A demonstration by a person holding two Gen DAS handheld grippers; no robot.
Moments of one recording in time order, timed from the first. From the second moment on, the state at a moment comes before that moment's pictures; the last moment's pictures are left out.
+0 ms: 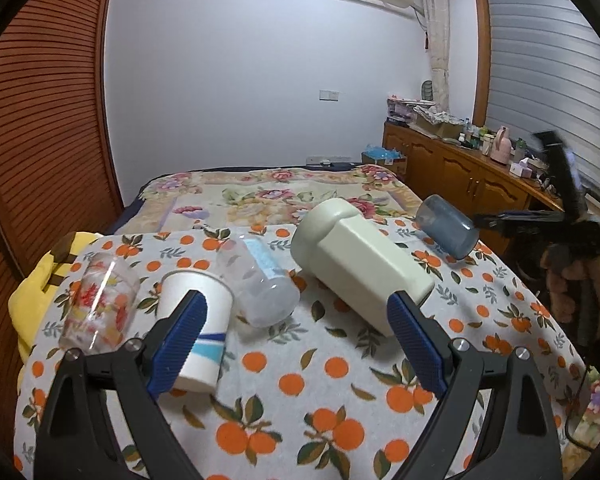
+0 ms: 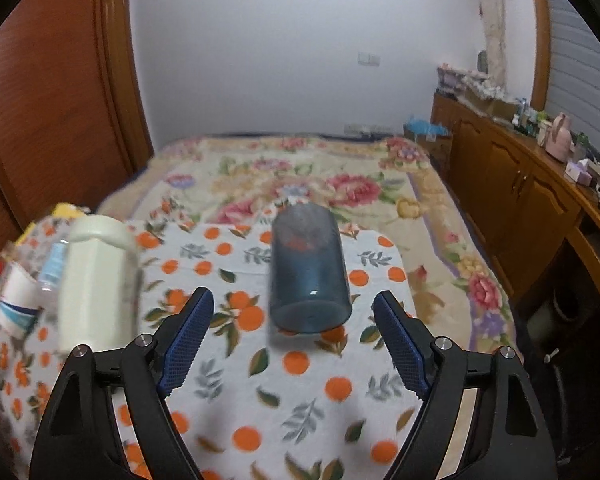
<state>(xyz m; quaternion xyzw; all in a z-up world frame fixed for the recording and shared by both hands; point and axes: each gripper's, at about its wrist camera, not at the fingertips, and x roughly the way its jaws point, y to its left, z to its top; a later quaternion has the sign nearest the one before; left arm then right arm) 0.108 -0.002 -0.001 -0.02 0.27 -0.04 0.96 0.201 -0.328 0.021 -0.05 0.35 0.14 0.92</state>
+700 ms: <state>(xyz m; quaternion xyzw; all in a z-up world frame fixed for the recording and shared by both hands) 0.115 -0.006 0.000 -0.01 0.28 -0.05 0.96 0.313 -0.307 -0.033 -0.09 0.52 0.14 0.84</state>
